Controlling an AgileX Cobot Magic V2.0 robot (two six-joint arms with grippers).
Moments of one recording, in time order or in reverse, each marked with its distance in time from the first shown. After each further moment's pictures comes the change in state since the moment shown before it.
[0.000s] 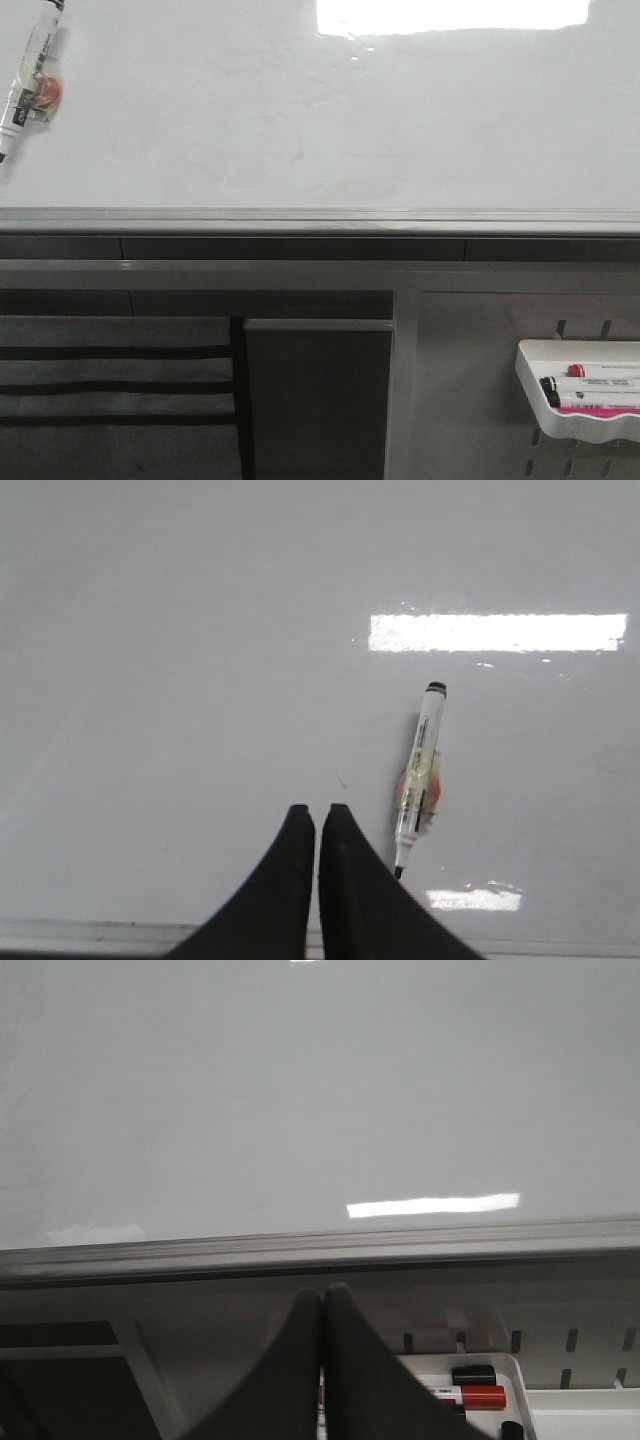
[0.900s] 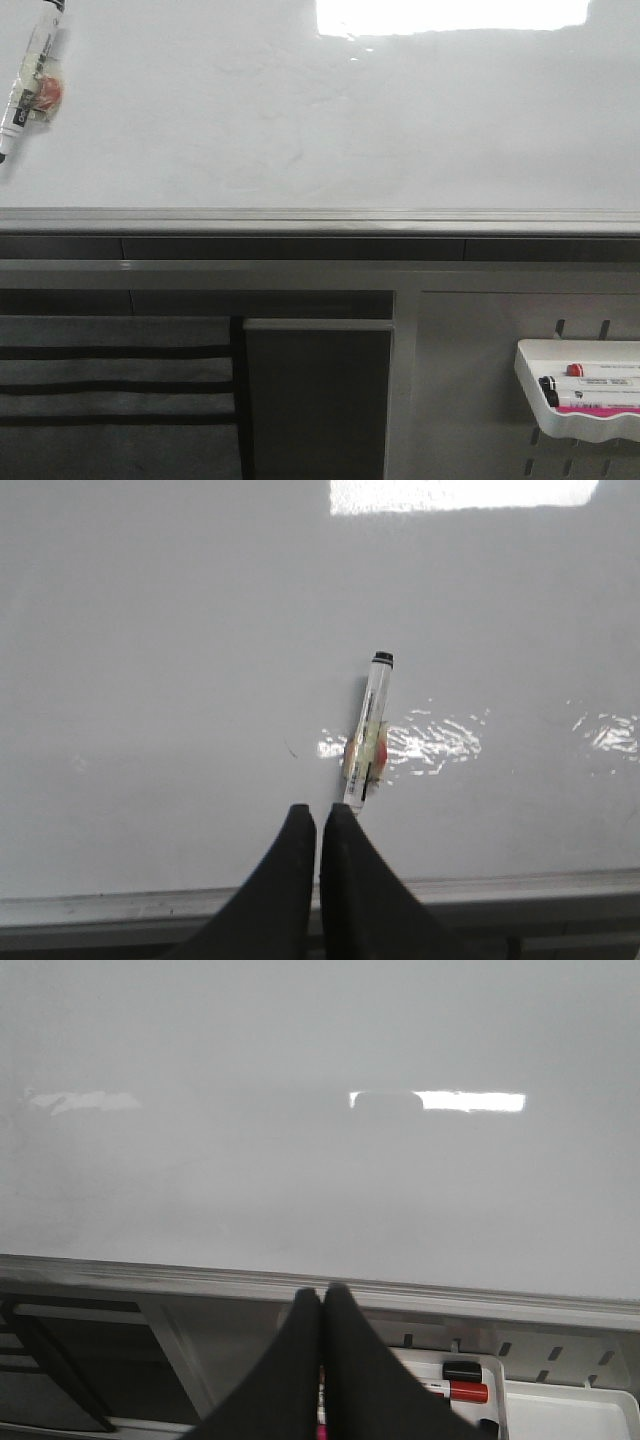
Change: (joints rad) left arm 0.000 0.324 -0.424 0.017 0.429 0.000; right arm 0.000 0.494 -0.480 0.000 0.249 -0.072
